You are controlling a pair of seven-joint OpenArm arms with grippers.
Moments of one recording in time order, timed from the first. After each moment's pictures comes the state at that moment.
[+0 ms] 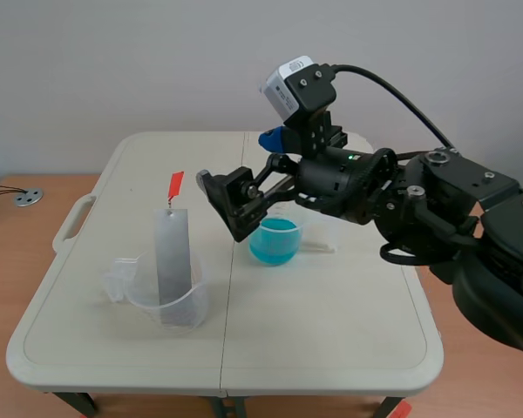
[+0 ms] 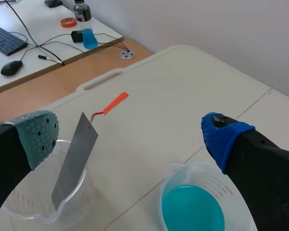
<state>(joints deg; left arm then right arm) 57.5 -30.0 -0.4 74.8 -8.5 4.6 3.1 12.4 20.1 -32.5 81.8 20.0 23.5 0.5</state>
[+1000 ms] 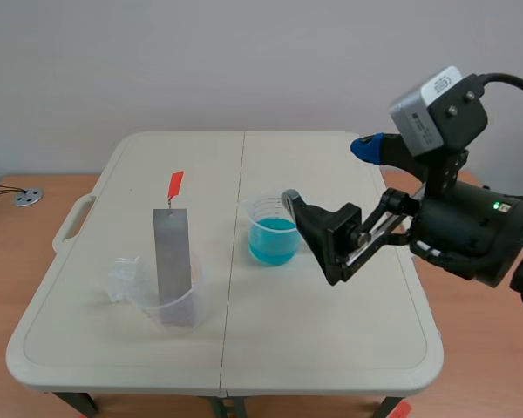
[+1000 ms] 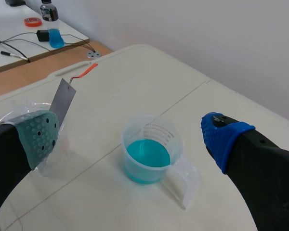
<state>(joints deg) 63.4 -41.2 -26.1 108.1 -18.9 -6.9 -12.4 -14.2 31.0 -14.3 102.7 14.2 22.3 8.7</state>
